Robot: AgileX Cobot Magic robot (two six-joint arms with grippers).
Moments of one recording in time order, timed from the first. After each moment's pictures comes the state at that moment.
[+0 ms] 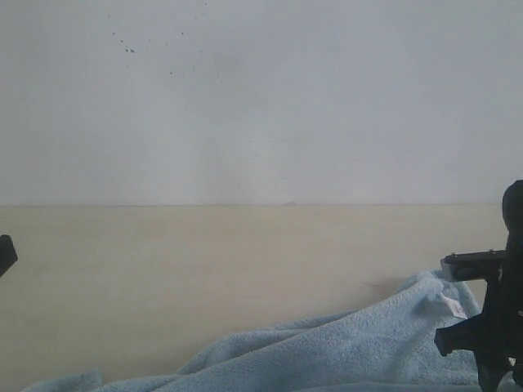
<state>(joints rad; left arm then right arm) -0.64 0.91 -0.32 -0.79 -0.73 0.72 0.14 1.84 -1.03 -0.06 0.87 0.08</state>
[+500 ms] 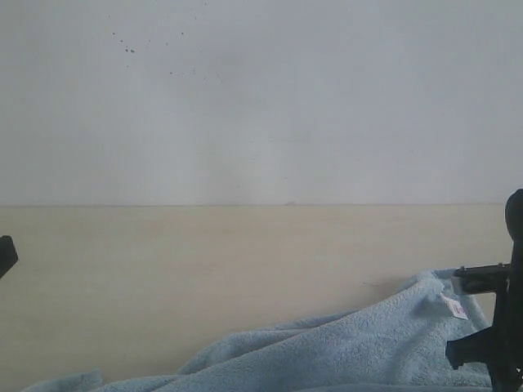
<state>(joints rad) -0.64 0.91 -0.32 -0.79 -0.73 0.71 0.11 1.88 -1.03 -0.09 0.91 0.09</state>
